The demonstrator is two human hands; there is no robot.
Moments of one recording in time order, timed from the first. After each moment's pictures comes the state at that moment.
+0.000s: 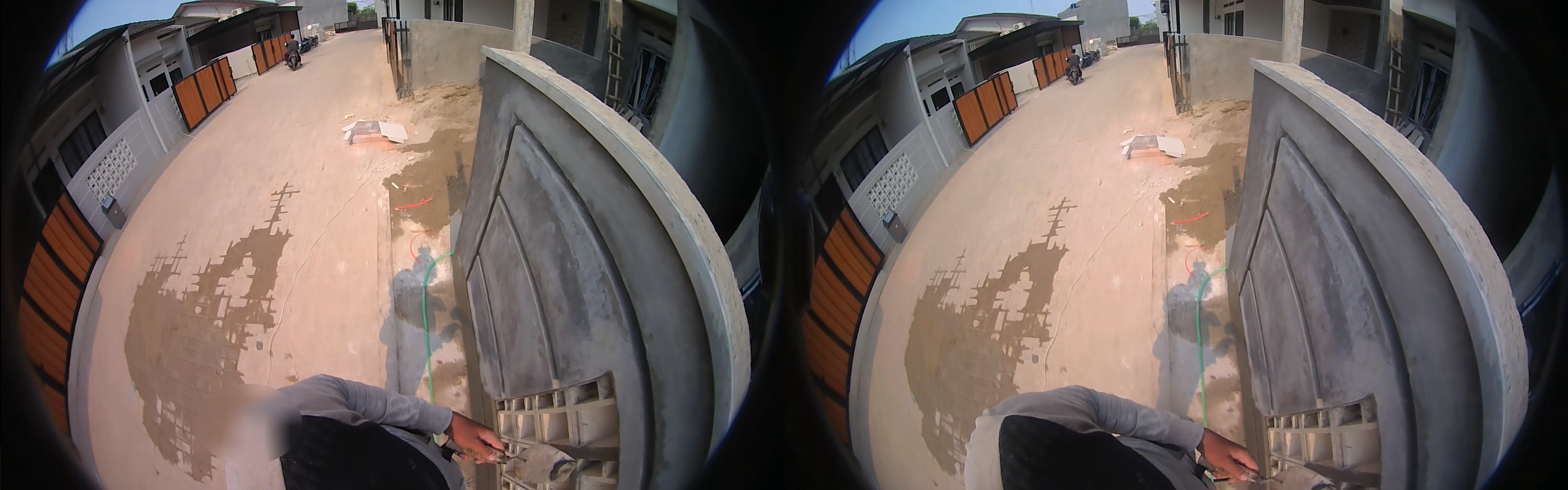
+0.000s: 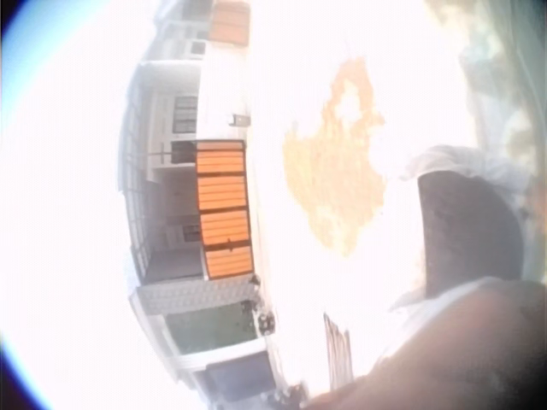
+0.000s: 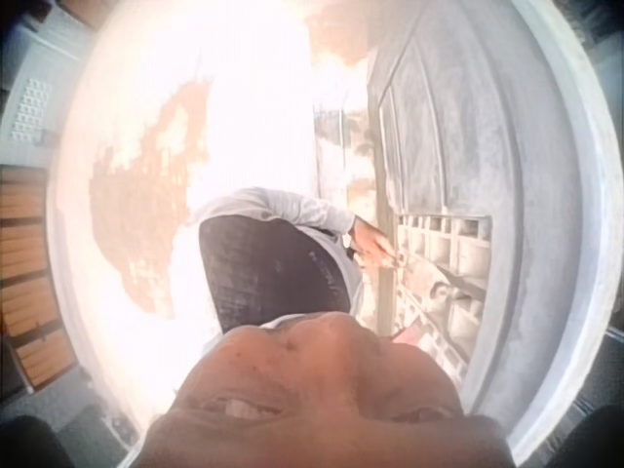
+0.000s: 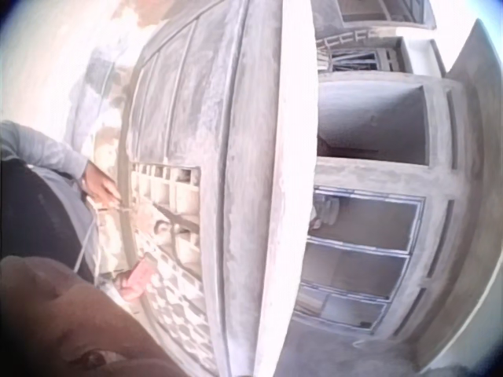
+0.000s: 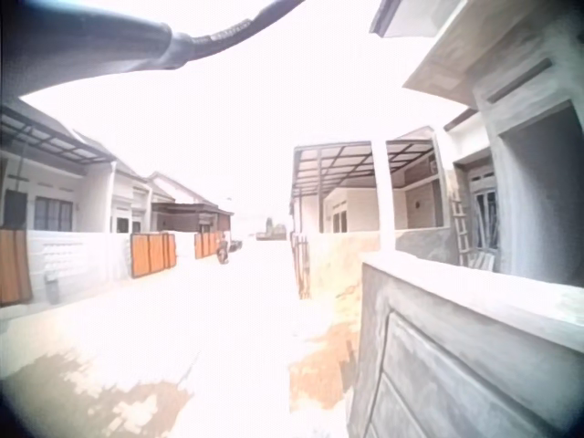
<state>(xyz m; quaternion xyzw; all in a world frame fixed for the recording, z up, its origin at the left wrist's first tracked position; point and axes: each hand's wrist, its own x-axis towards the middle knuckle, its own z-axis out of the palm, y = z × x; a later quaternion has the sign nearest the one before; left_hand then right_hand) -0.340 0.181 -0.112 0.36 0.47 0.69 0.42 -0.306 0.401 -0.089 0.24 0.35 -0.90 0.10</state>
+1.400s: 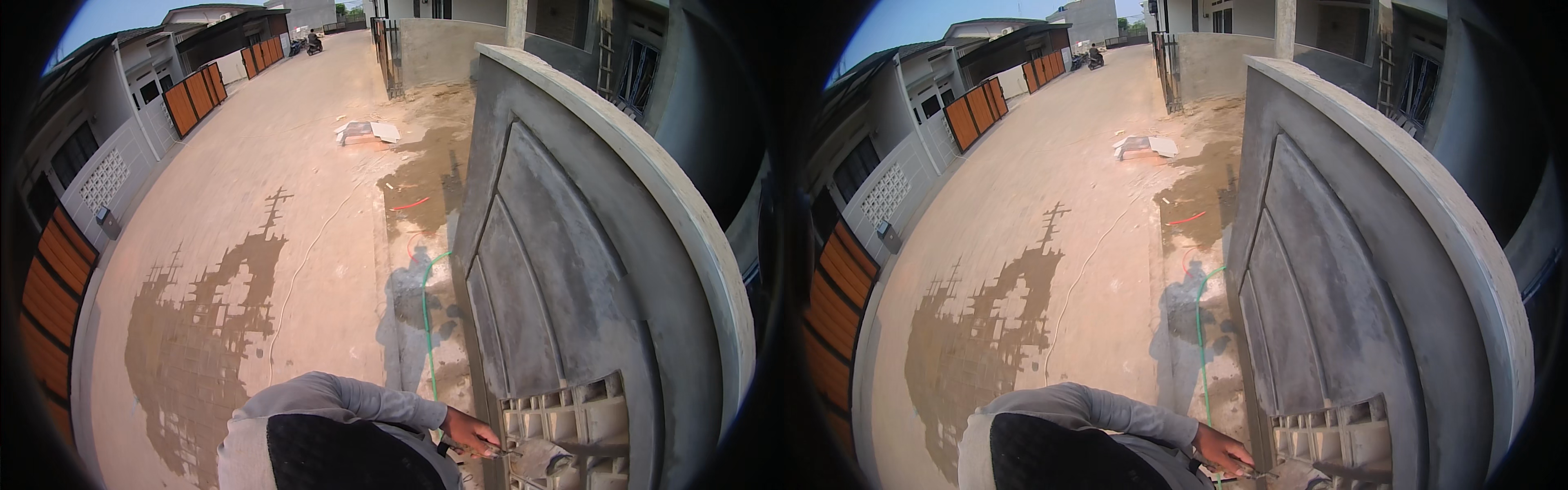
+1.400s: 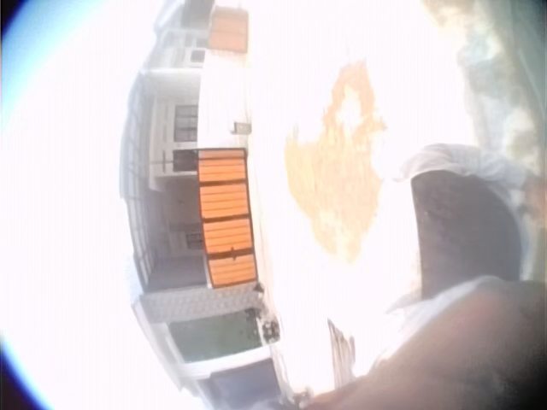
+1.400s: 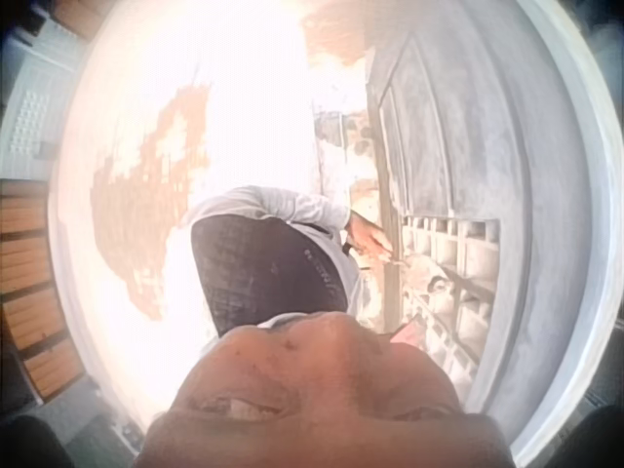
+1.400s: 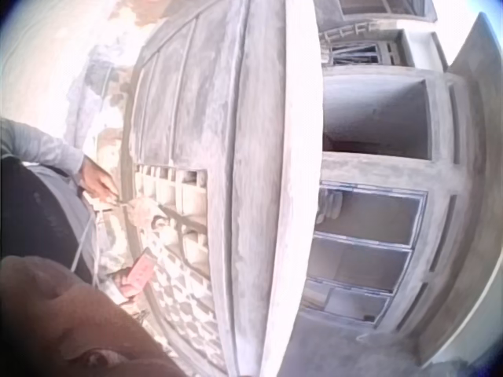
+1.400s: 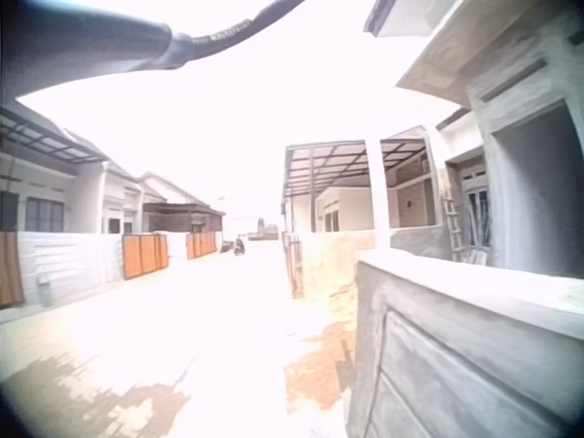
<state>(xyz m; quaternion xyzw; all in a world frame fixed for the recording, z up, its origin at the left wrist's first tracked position) -0.336 0.144 -0.122 0.35 0.48 0.67 0.44 -0.257 0.416 -0.095 0.25 0.34 -0.91 0.00</state>
